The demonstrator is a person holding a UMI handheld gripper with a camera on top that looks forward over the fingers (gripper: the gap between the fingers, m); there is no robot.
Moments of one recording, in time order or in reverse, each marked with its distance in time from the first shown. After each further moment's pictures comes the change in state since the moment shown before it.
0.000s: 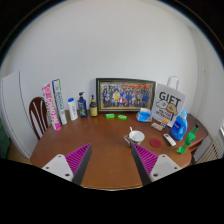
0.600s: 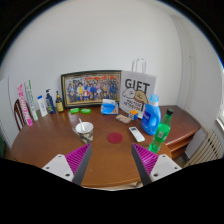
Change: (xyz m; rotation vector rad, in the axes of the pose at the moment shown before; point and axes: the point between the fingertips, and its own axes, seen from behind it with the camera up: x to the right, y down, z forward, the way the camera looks) arm 0.276 0.068 0.044 -0.006 0.089 0.060
